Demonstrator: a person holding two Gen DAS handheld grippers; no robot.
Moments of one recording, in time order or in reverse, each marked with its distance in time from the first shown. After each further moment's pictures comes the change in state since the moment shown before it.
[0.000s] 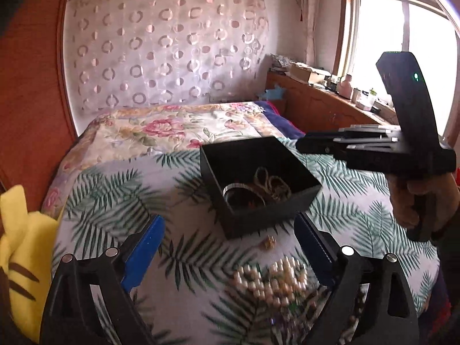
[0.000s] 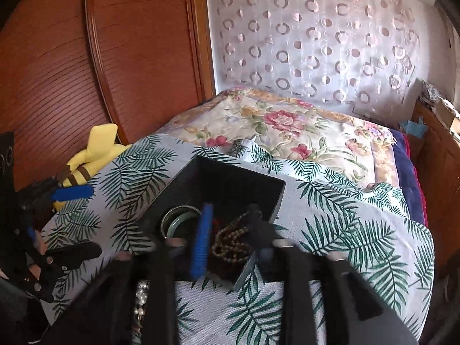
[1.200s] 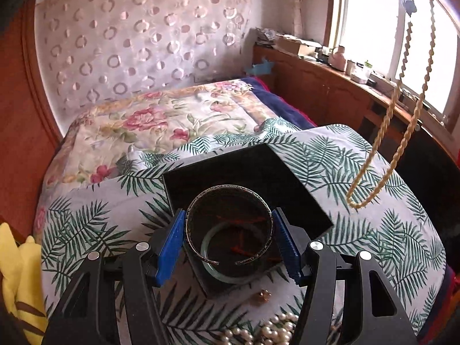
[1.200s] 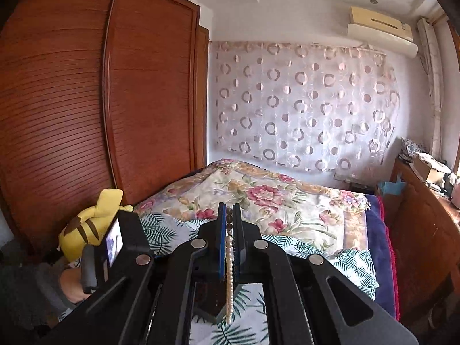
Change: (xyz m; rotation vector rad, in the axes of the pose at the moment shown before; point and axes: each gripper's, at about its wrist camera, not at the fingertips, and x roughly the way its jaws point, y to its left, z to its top) left arm 0.085 -0.023 0.064 0.082 0.139 -0.033; right arm -0.149 -0.004 0.077 -0.072 -0.317 -0.068
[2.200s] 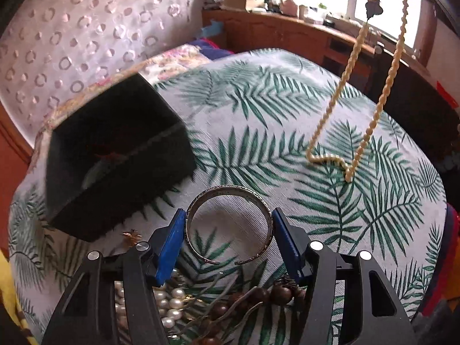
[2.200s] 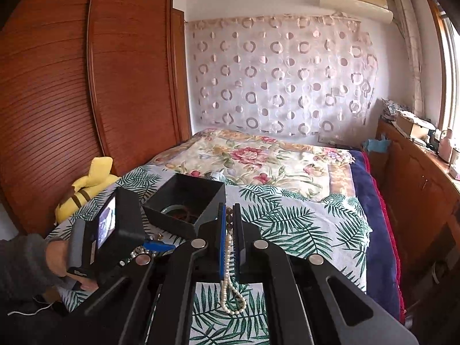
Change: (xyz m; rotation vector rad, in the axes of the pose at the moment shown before) left arm 0.015 -0.106 -0.065 0.216 0.166 -0.089; right arm -0.059 -0.029 -0.125 0.101 0.106 -0.059
